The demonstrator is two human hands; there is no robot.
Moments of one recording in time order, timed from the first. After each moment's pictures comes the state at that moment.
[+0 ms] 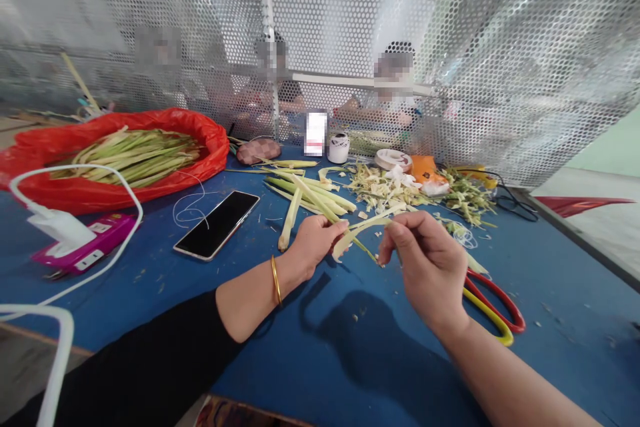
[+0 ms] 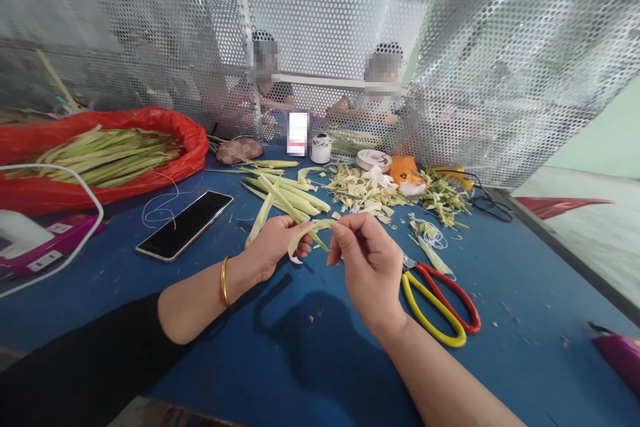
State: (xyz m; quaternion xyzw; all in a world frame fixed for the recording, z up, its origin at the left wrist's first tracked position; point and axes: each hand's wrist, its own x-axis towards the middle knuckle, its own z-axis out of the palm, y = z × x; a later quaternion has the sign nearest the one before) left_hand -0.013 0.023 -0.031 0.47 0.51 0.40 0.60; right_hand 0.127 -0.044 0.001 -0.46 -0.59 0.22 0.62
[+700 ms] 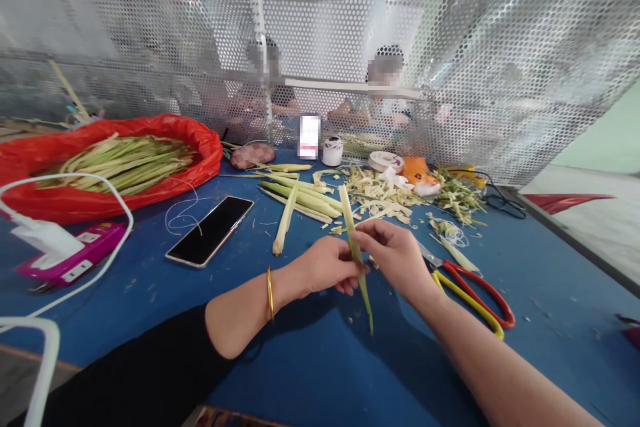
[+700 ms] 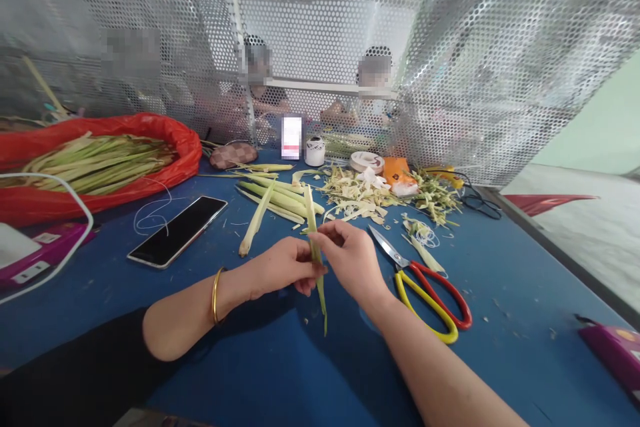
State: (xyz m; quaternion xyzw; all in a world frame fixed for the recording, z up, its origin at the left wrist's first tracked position) left_hand -0.010 0.001 -0.016 0.63 0.41 0.20 0.63; right_hand 0.137 -0.017 -0.014 -0.57 -0.62 0.30 0.45
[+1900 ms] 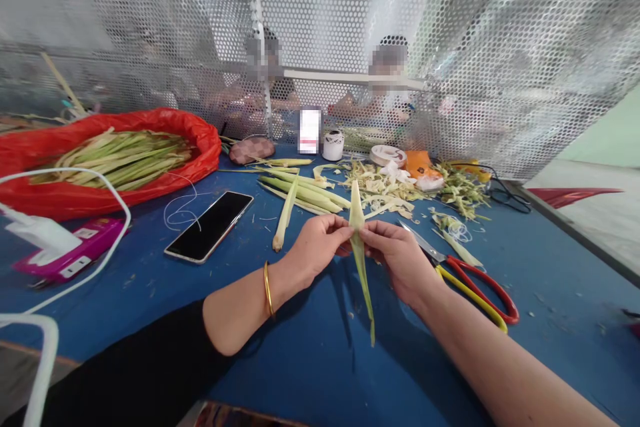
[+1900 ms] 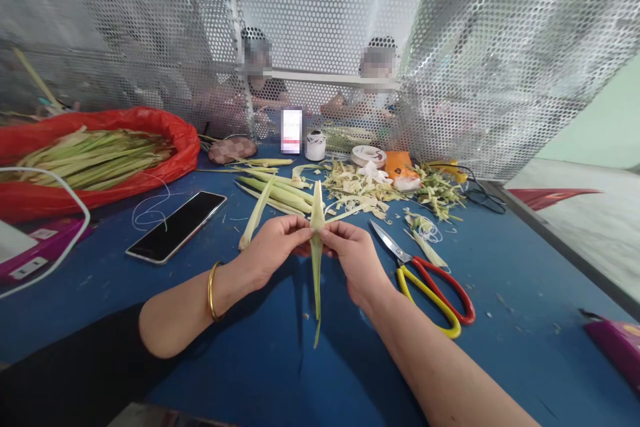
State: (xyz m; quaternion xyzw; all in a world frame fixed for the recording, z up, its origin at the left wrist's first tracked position) left_hand -0.008 0.006 -0.013 0.52 0.43 0.40 0.62; right_hand 0.130 -0.018 -0.020 -0.49 -0.40 0.56 0.53
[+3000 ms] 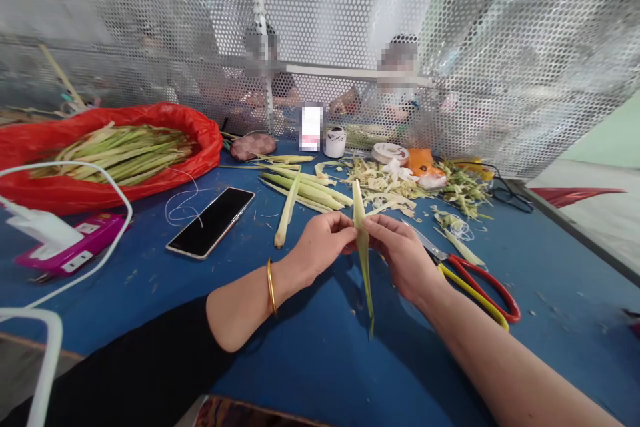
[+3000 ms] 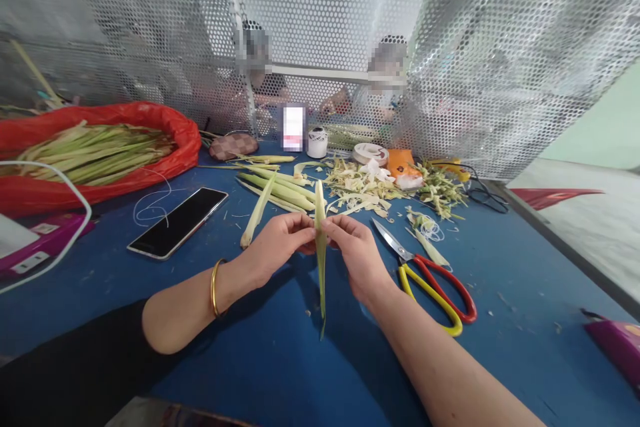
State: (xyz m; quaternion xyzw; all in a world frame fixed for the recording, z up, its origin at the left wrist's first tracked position) left_hand -0.007 0.005 -0.012 0.55 0.44 0.38 0.61; right_hand 0.132 -0.018 -0.022 -0.48 -0.43 0.55 0.54
